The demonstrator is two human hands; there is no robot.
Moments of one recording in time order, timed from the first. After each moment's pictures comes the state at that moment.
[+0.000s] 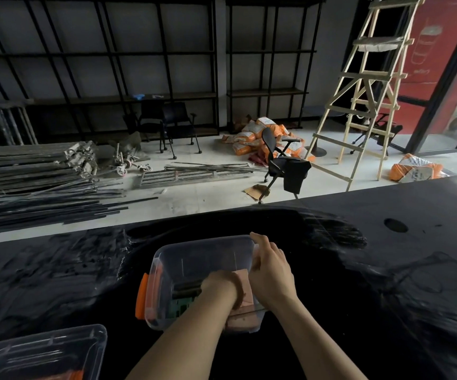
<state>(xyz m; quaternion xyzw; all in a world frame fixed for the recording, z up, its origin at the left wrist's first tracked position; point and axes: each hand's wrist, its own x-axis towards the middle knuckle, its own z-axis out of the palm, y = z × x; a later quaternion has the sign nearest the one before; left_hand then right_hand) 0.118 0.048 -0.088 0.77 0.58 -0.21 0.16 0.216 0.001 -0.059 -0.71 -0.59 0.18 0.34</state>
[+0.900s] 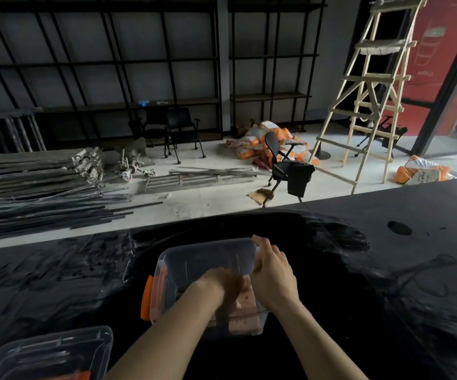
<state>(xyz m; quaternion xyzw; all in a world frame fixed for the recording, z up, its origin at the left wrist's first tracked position) 0.092 0.053 -0.068 0.86 0.43 -0.23 0.14 0.215 -0.004 -0.051 -0.71 -0.59 0.18 0.33</state>
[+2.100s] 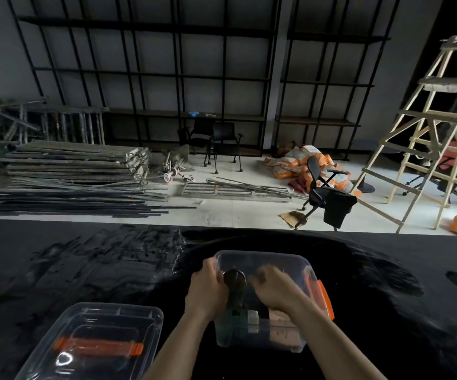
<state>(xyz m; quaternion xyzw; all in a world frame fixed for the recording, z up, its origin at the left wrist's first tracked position) -0.030 0.006 -0.055 0.56 0.71 0.33 0.27 0.132 0.023 -0.024 -0.66 -0.68 0.30 0.12</state>
